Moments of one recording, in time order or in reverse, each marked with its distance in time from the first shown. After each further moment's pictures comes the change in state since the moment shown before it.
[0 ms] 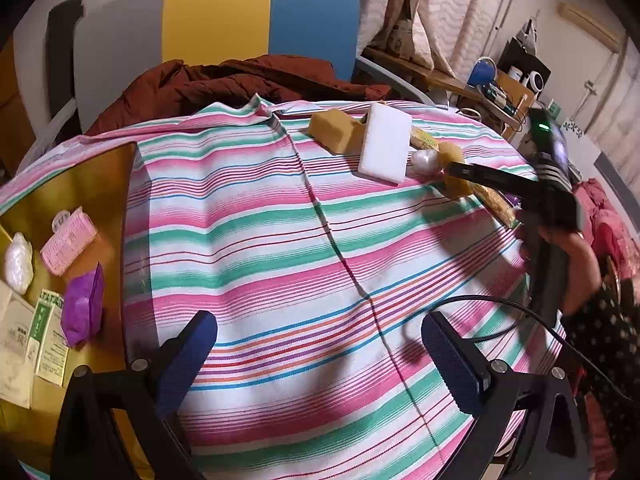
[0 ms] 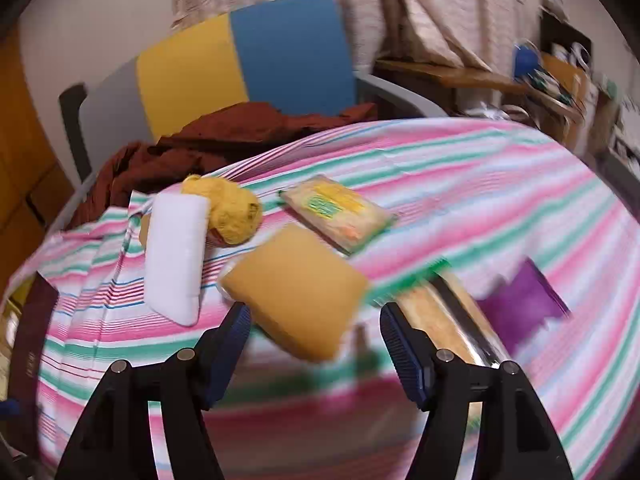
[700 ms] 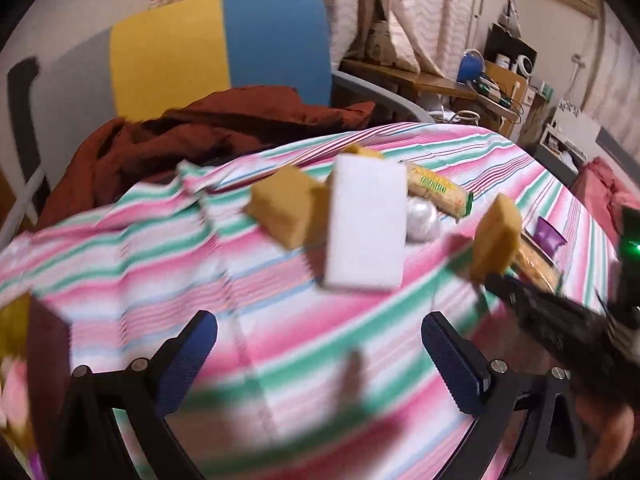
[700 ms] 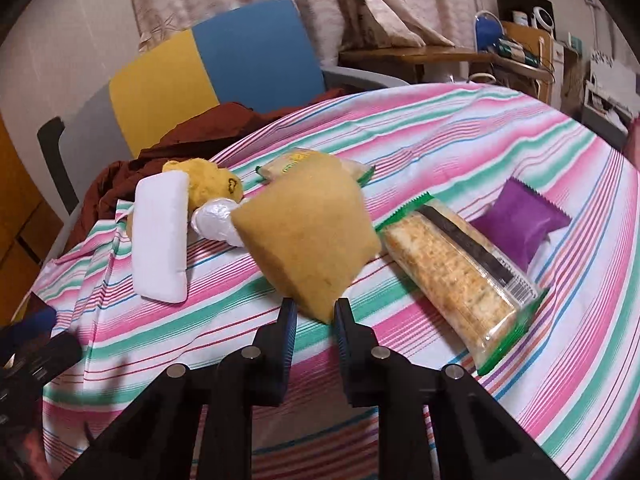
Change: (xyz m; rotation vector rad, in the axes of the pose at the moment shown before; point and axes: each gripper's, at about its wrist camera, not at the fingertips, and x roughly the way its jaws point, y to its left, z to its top) left arm 0.111 -0.057 0.106 0.133 -0.077 0.032; right arm -0.006 -0.014 -0.039 0.232 -0.027 0.035
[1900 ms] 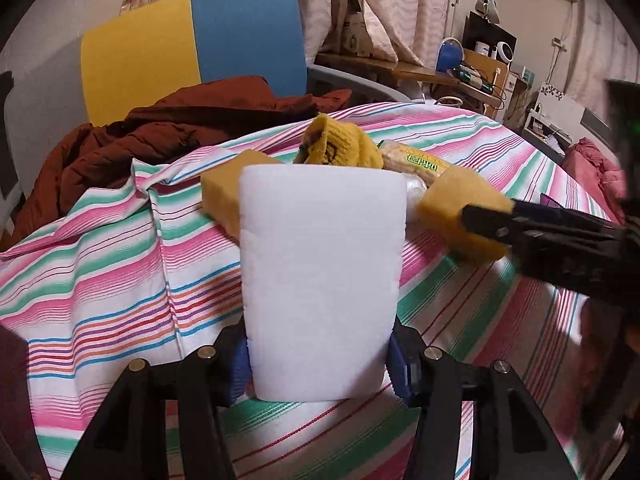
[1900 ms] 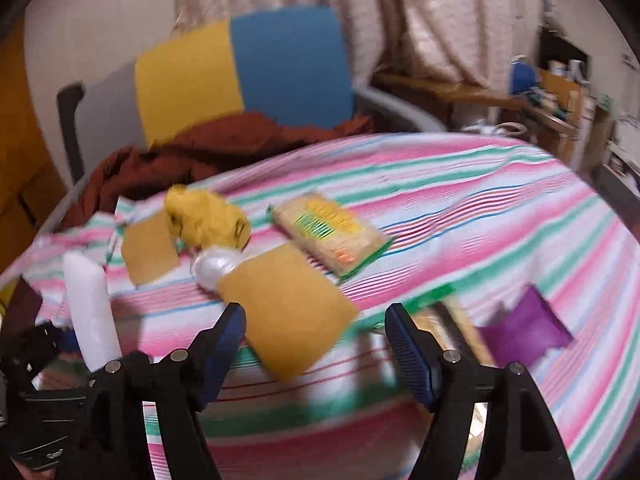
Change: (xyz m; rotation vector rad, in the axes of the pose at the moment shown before) left arm 0.038 -0.011 -0.011 0.056 -0.003 -0.037; right arm 0.026 0.018 0.047 -0.226 0.022 0.003
